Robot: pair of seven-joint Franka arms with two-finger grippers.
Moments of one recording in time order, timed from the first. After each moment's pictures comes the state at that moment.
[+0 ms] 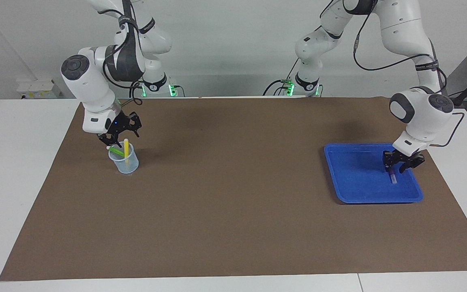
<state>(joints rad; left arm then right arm) 0.49 0.30 -0.21 -2.06 0.15 2.51 0.49 0.02 -0.06 -0.01 -2.11 0.09 1.98 -0.64</state>
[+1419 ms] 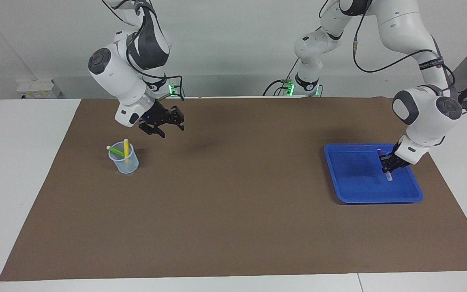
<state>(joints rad) 0.39 0.29 -0.24 -1.86 0.06 2.15 0.11 0.05 -0.07 0.14 -2.08 0.41 1.97 -0.10</state>
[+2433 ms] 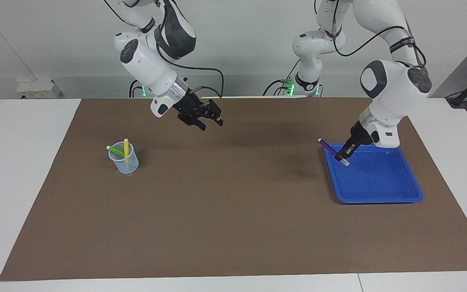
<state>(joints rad) 0.12 0.12 -0.25 -1.87 -0.22 2.00 -0.89 0.24 -0.06 0.18 -2.09 0.73 2.26 0.32</state>
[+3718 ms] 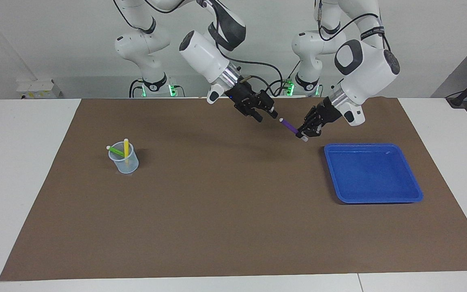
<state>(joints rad) 0.02 -0.11 -0.25 -2.09 -0.59 2.01 -1.28 0.61 0.09 0.19 -2.00 0.92 2.77 0.60</state>
